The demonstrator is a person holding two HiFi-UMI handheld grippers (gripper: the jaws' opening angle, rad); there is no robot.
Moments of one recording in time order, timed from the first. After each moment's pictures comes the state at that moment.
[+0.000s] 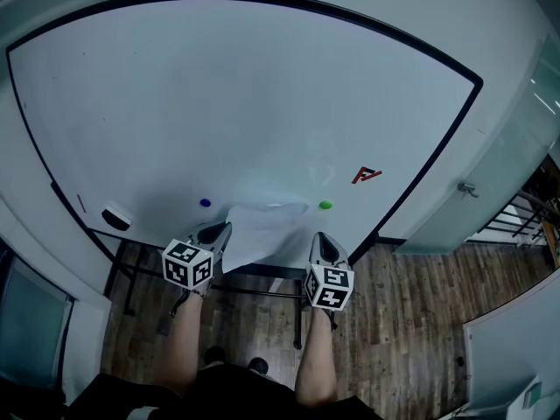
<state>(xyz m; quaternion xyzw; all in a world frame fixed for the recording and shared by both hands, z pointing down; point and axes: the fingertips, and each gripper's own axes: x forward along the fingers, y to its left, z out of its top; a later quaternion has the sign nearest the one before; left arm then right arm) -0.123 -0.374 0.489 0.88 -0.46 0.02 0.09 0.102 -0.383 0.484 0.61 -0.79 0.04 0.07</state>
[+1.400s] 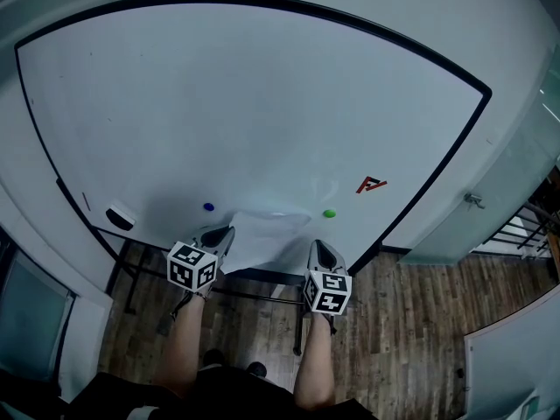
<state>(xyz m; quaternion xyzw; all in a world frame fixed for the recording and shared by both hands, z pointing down) -0.123 -0.382 0.496 0.87 -0.48 0.05 0.09 0.093 -0.396 0.503 0.58 -0.81 0.05 0.08</state>
